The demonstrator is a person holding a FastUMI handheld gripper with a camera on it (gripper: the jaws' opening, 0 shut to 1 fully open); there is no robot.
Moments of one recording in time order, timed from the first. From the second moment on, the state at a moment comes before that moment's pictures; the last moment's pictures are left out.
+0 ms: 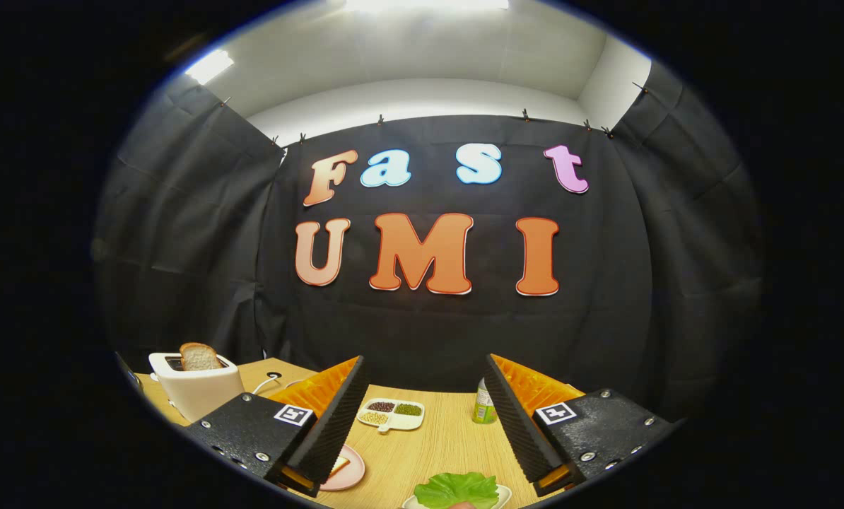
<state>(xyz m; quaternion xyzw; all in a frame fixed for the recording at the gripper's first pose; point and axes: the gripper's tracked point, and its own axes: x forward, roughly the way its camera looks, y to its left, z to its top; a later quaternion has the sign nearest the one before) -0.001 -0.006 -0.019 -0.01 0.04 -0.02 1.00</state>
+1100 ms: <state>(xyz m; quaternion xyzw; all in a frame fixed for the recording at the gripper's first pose) -0.030 -0.020 -0.207 0.01 0.41 0.11 0.91</state>
